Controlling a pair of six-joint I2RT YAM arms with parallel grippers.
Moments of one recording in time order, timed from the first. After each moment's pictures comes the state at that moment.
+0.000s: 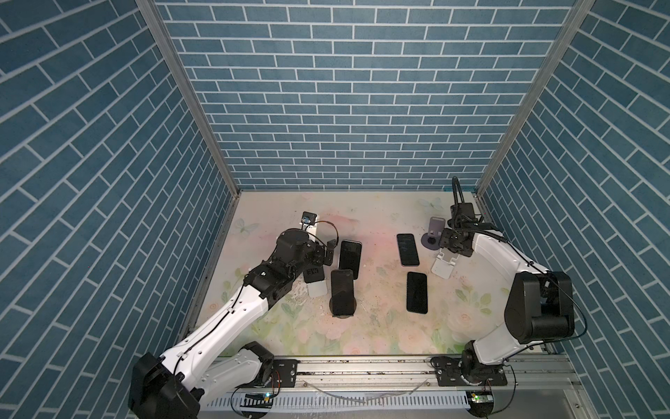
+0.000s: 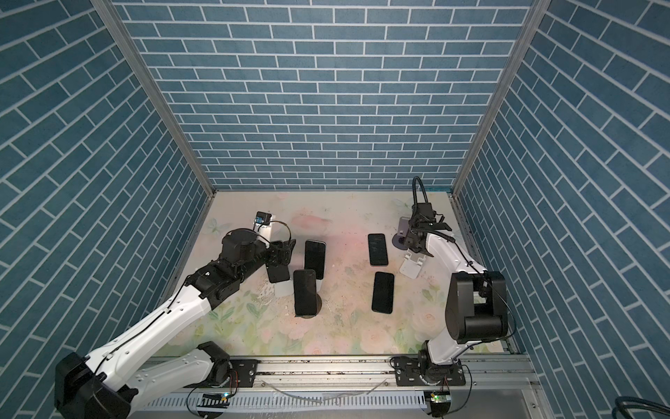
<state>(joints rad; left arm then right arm) -0.57 1.04 0.84 -0.25 -0.16 -0.17 0.12 1.59 1.14 -0.64 0.20 0.41</state>
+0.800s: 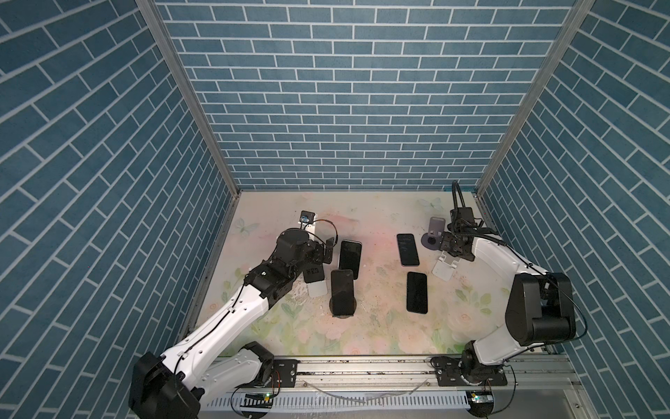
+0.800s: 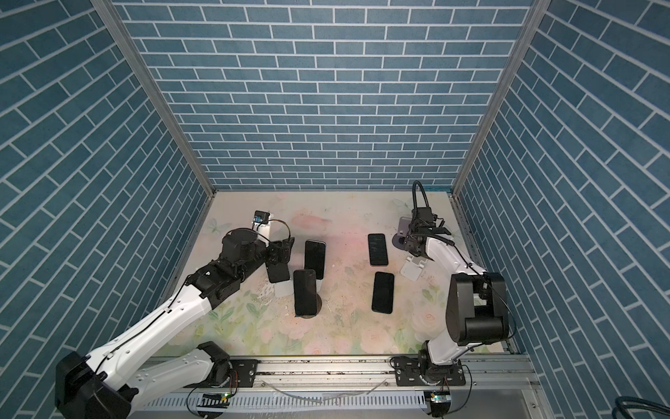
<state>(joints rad) -0.57 1.05 0.84 -0.24 -0.20 -0.18 0.12 1.57 1.08 -0.60 0.23 0.42</state>
